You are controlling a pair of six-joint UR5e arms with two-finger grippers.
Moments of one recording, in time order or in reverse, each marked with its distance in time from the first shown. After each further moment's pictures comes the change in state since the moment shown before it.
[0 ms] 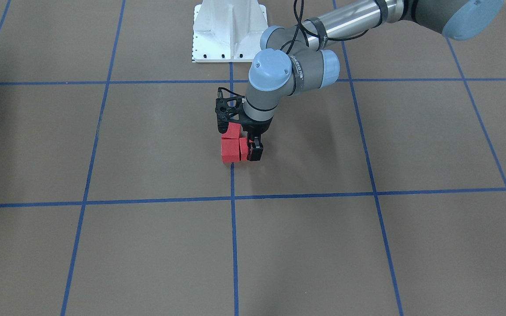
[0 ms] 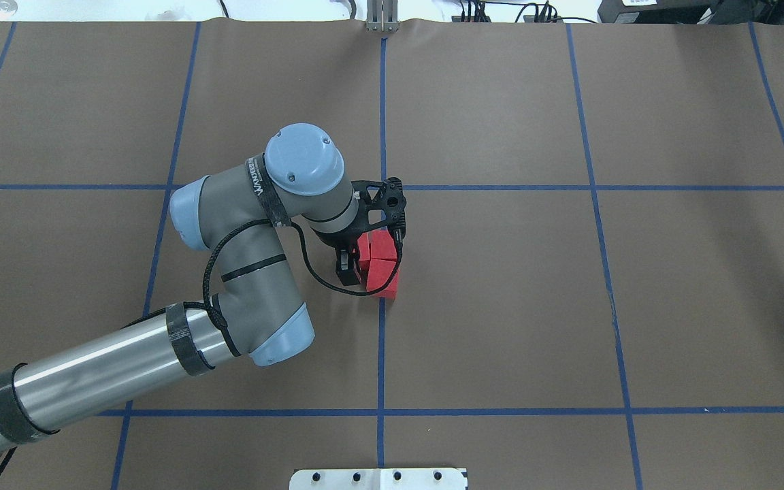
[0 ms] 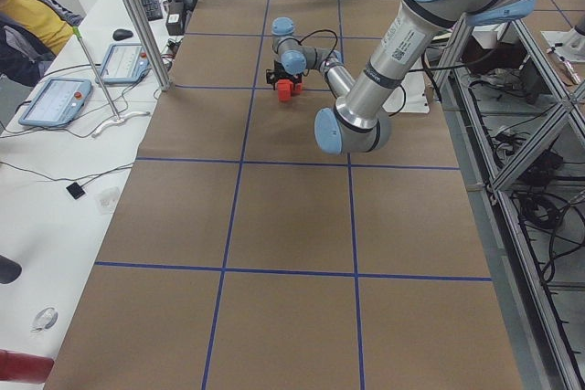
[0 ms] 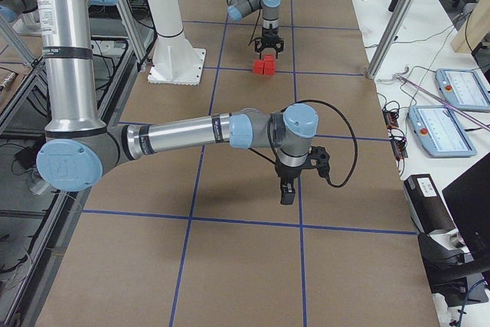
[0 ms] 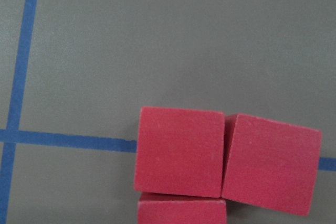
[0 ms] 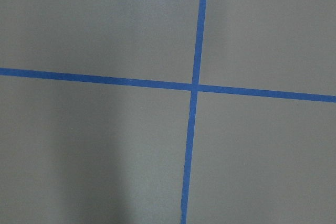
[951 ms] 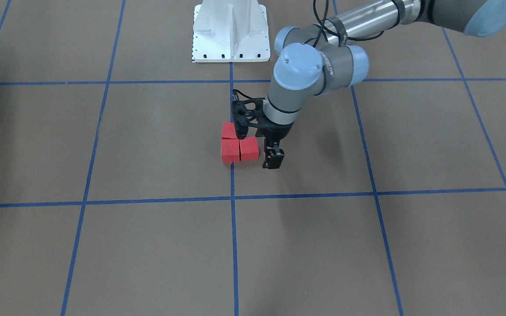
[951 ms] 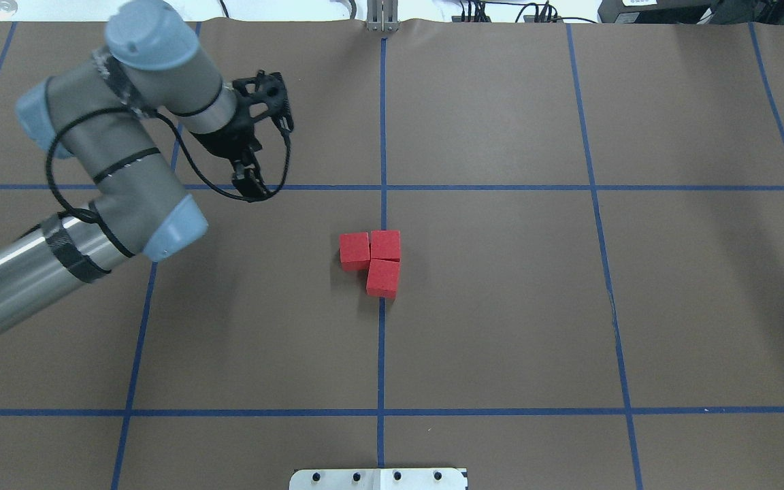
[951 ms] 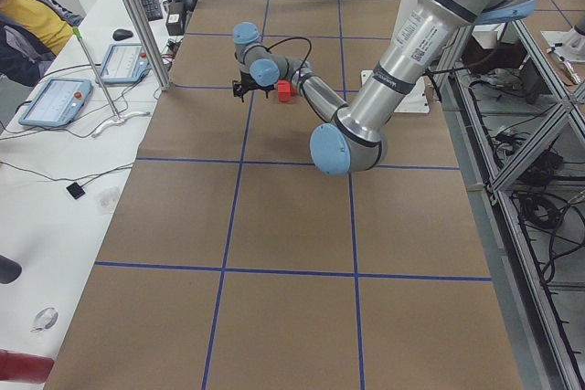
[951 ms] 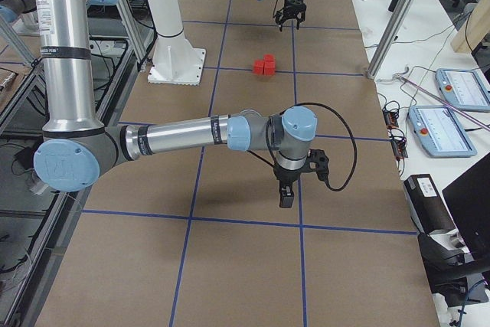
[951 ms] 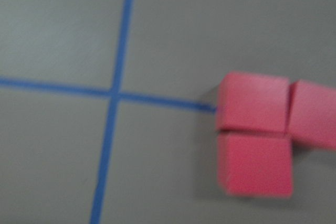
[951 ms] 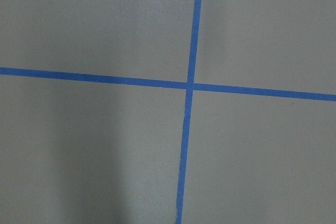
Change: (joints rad) left arm -0.322 0.186 -0.082 0.019 -0.239 -0.023; right arm 0.015 -0.010 -0.005 0.000 -0.005 -0.015
